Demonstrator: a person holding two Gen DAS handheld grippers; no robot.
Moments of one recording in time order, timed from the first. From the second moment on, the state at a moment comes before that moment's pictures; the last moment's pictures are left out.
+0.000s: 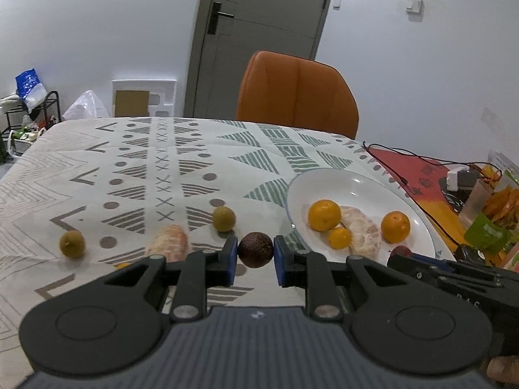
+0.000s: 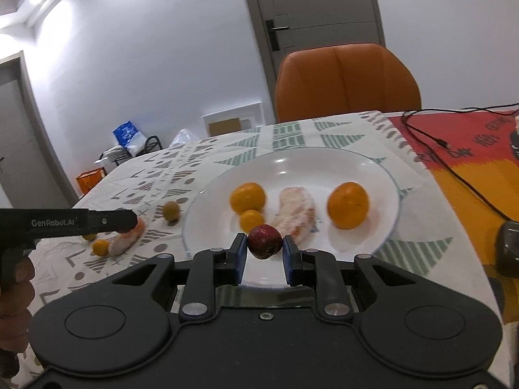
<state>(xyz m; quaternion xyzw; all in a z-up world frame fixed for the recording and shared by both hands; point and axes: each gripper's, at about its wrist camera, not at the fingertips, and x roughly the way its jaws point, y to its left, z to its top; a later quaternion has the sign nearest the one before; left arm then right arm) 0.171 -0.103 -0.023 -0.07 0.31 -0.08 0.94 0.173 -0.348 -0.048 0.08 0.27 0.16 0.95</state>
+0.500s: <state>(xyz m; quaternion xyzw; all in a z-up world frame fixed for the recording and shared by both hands) 0.180 -0.136 -0.023 -0.05 0.31 -0.11 0.94 0.163 -0.369 -0.049 0.09 0.26 0.14 0.95</state>
